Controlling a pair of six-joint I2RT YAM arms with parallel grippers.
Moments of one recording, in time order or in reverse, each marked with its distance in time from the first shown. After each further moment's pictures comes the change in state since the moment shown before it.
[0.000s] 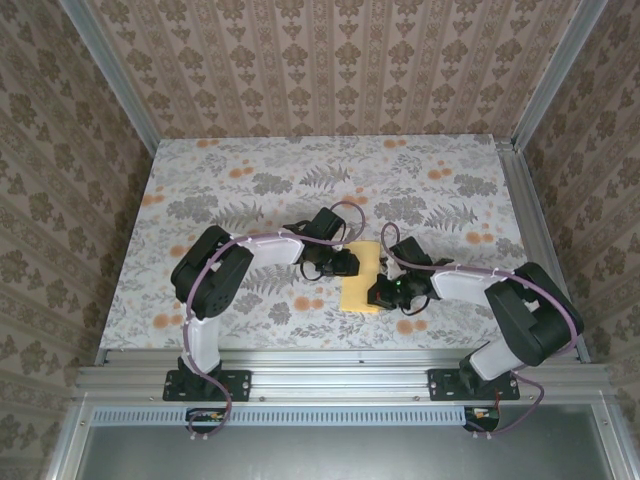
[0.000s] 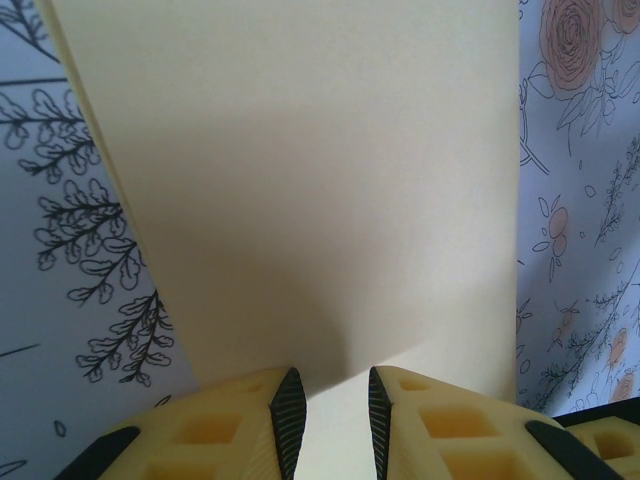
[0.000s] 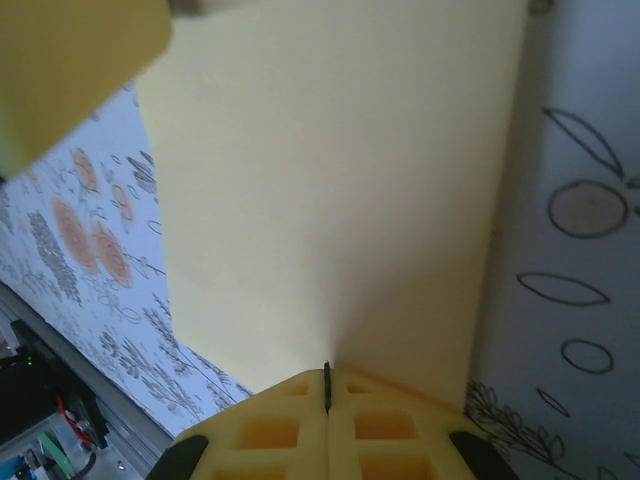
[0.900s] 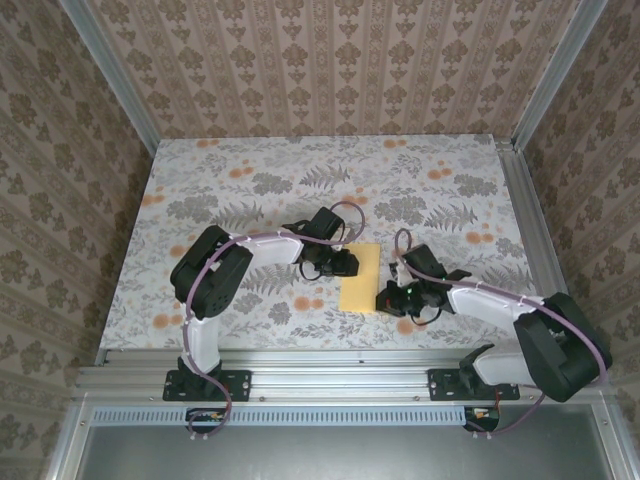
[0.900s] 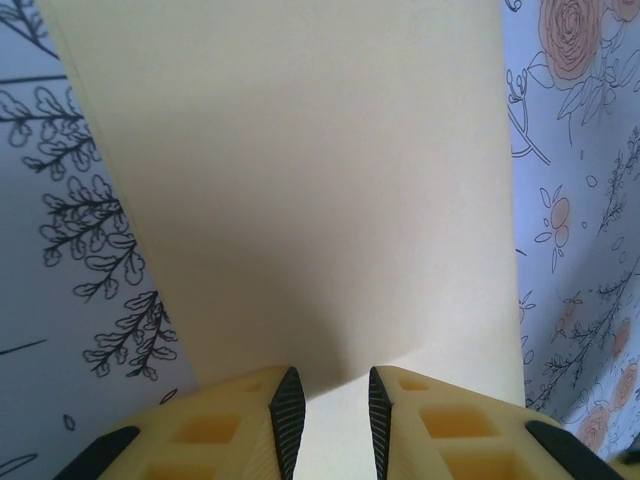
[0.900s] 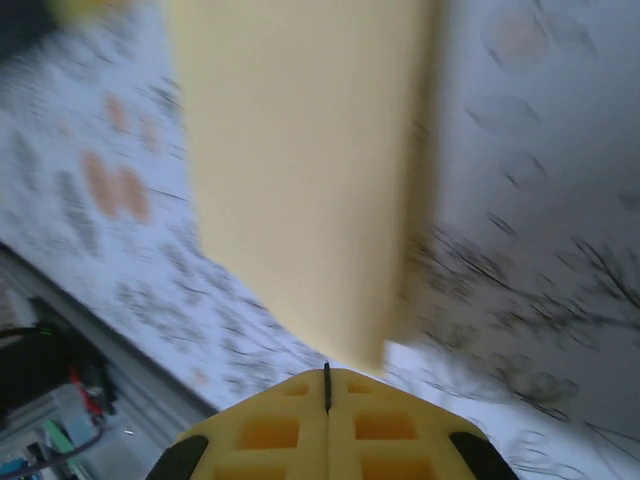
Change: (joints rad) left arm 0.006 -0.003 0.000 -0.013 0.008 0.026; right arm -0.024 -0.223 -0.068 -0.057 -0.001 0.019
